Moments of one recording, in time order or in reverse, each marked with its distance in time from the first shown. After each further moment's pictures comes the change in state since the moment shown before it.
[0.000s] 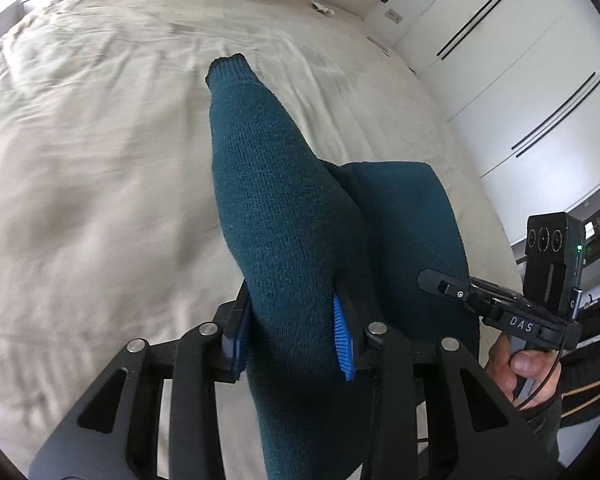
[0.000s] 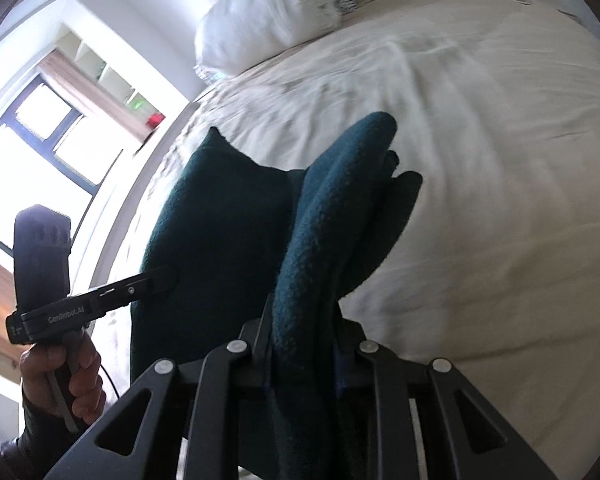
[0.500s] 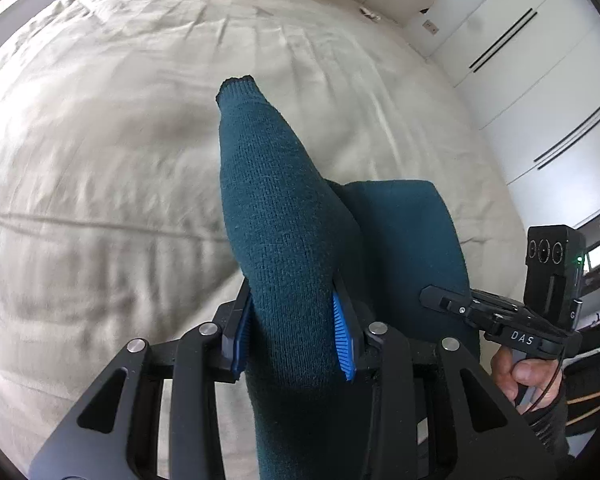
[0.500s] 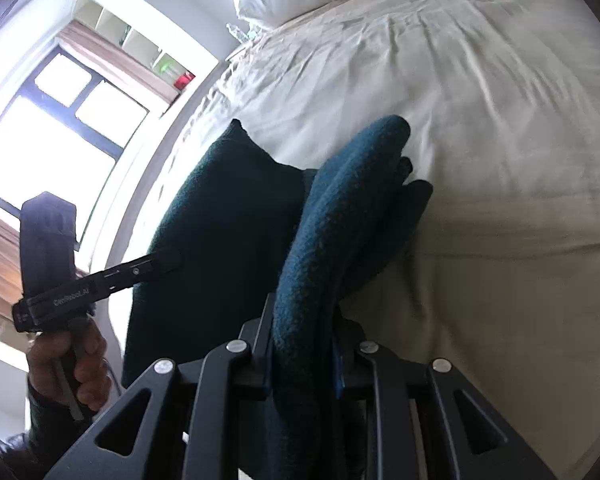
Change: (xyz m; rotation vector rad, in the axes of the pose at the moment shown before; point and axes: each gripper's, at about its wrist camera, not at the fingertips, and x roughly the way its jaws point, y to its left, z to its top) left arm -0.056 0.100 -0.094 -0.096 -0.002 0.071; right arm 0.072 0.078 -0.076 -0.030 0.116 0.071
